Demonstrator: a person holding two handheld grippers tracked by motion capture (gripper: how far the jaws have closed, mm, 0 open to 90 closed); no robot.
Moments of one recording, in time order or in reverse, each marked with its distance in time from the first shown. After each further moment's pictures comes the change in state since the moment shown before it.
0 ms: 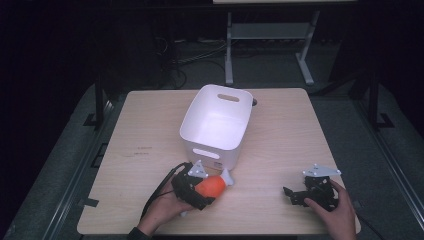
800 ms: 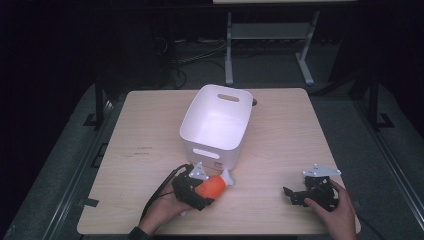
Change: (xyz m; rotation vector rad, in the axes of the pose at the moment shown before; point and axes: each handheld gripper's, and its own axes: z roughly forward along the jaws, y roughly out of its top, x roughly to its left) left arm 0.002 -0.005 0.005 0.013 -0.010 0.023; right arm 0.000 0.000 0.000 0.000 0.000 0.000
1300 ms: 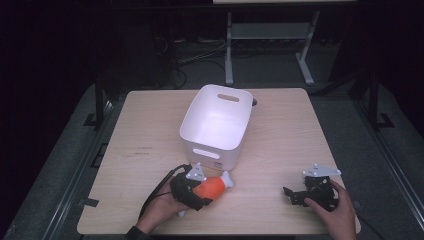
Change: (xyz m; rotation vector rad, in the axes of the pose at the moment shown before) left arm 0.000 -0.003 -0.007 -0.020 -0.021 0.023; right arm 0.000 0.000 0.000 0.000 0.000 0.000
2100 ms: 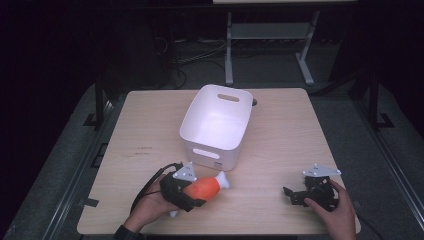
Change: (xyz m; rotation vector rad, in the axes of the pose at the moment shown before) left arm 0.002 -0.005 -0.032 -0.048 -0.053 0.042; right arm 0.000 0.000 0.000 0.000 0.000 0.000
